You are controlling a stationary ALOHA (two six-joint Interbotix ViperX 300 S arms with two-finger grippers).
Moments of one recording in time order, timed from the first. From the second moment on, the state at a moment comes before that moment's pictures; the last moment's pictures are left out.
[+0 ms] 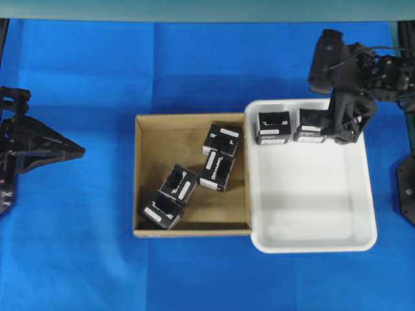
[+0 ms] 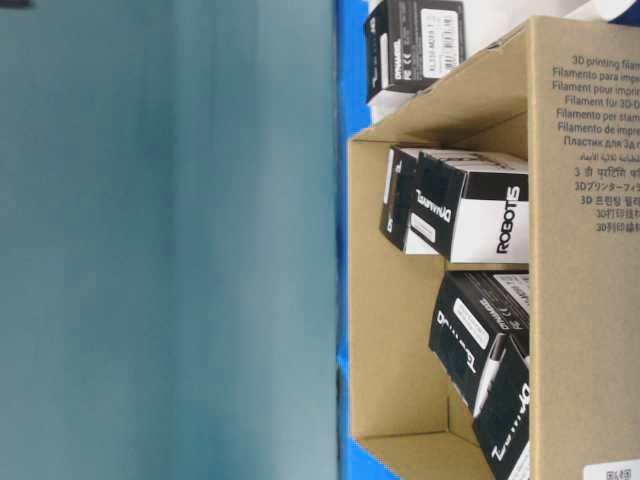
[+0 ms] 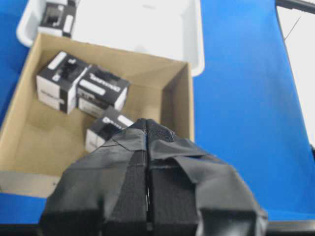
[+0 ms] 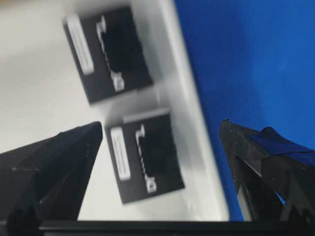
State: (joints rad) left arm -0.01 -0.93 0.98 0.01 0.27 -0.24; right arm -0.42 -0.44 0.84 -0.01 0.54 -0.18
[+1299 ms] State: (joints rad) left arm -0.01 -0.95 0.98 0.01 0.26 -0.22; right arm -0.09 -0.77 0.94 0.03 0.09 0.04
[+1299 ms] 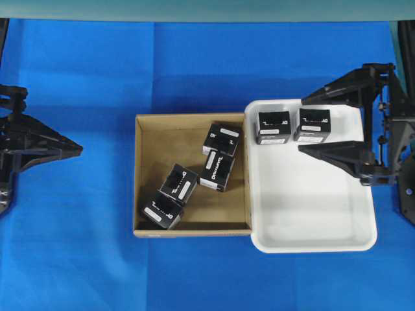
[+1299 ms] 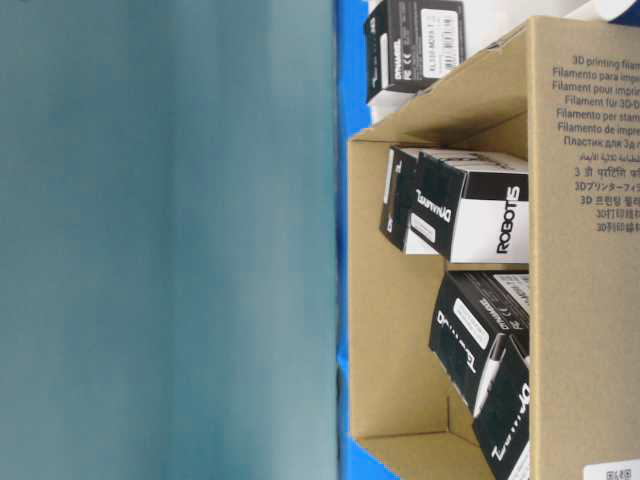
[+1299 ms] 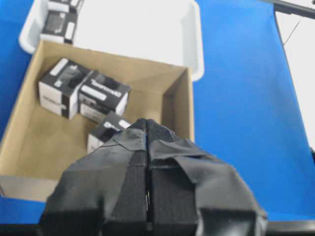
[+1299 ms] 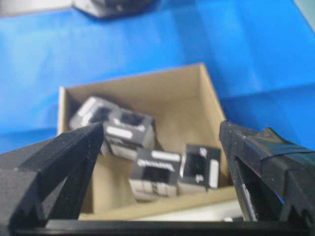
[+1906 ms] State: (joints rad) left arm 0.02 -0.97 0.98 0.01 0.26 -0.22; right arm -0.08 -0.81 0.97 0.03 0.05 0.06
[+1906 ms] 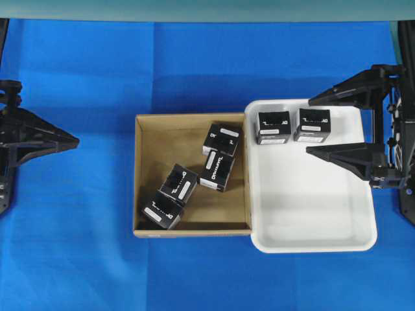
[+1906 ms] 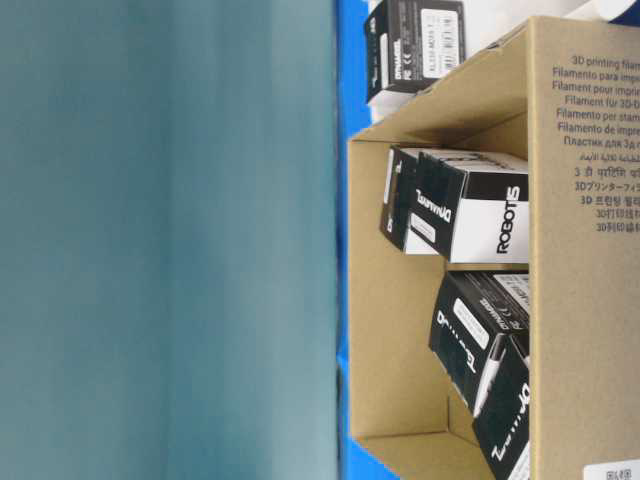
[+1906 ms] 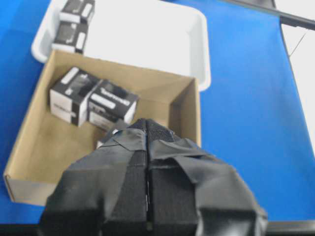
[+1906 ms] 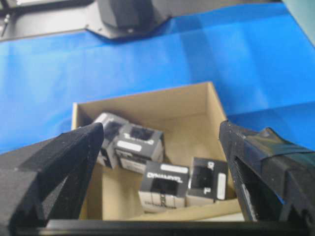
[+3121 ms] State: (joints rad) left arm 0.02 -1.03 1.00 0.01 0.20 -0.22; right arm 0.04 -0.88 1.06 0.03 0.12 0.10
